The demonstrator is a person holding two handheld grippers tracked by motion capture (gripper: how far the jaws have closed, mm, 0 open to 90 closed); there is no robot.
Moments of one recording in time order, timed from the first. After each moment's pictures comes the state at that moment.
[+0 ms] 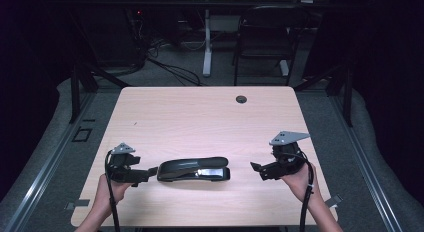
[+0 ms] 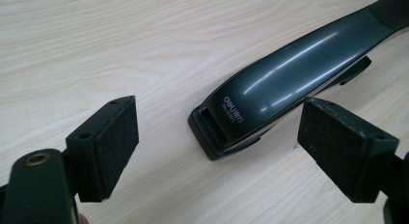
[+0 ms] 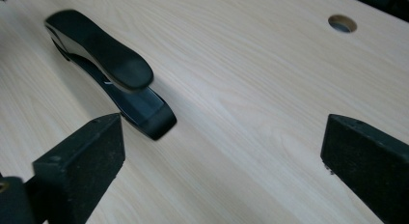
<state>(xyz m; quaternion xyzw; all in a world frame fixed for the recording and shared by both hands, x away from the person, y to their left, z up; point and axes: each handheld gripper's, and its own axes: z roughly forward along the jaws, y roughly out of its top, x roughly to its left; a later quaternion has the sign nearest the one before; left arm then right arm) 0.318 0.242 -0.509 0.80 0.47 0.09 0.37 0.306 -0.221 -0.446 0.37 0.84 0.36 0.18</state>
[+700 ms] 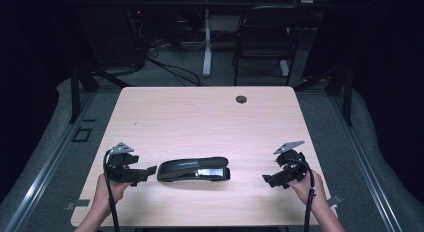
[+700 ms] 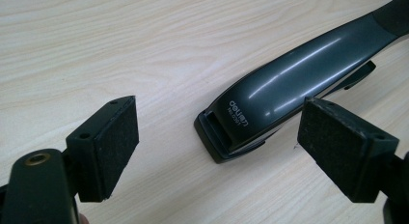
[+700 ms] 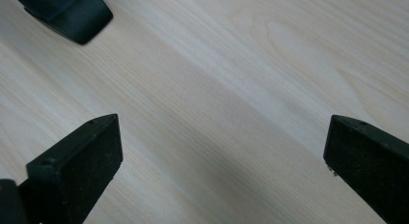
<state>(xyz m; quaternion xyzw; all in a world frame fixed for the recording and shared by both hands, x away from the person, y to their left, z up) 0.317 0.244 -0.507 0.79 0.47 0.10 0.37 0.325 -0.253 -0.518 0.43 0.86 0.25 0.12</state>
